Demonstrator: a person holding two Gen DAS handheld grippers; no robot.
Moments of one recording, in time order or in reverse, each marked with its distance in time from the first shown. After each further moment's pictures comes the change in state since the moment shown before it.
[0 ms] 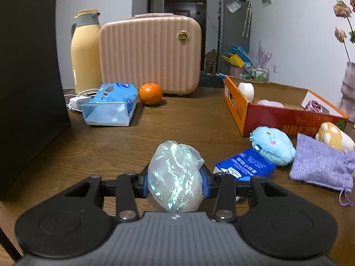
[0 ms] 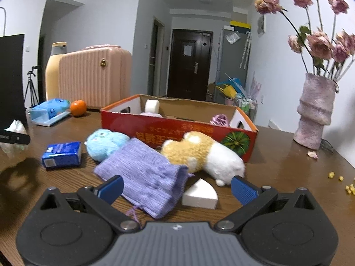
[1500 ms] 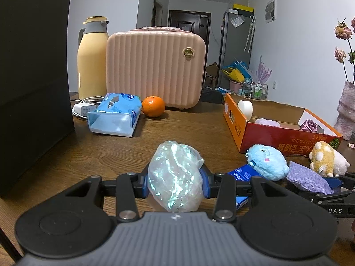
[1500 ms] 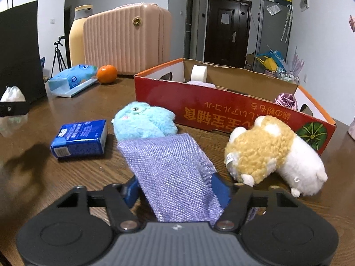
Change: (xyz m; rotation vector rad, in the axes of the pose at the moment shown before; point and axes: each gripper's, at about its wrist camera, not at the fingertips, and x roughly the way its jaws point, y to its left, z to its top) left arm -0.019 0.011 0.004 -0.067 -0.071 -0.015; right arm 0.089 0.044 0.016 -0.054 0.206 0.193
